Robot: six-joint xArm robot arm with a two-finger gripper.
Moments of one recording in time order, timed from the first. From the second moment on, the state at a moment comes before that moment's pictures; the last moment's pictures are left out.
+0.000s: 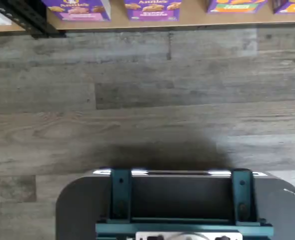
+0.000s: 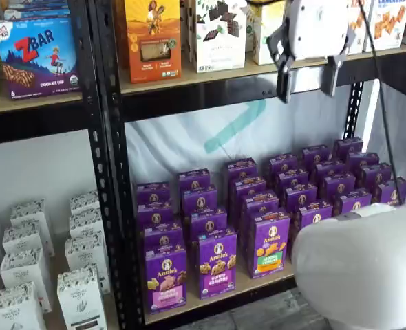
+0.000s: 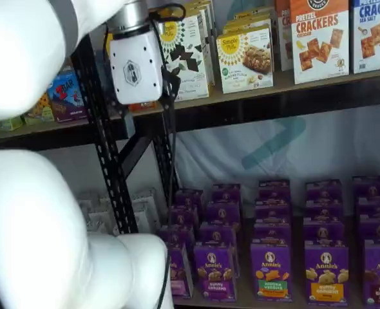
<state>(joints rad) 0.04 -0.90 -0.93 0.05 1.85 0.06</state>
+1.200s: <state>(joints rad) 0.10 -0.88 -0.39 0.03 1.26 0.10</state>
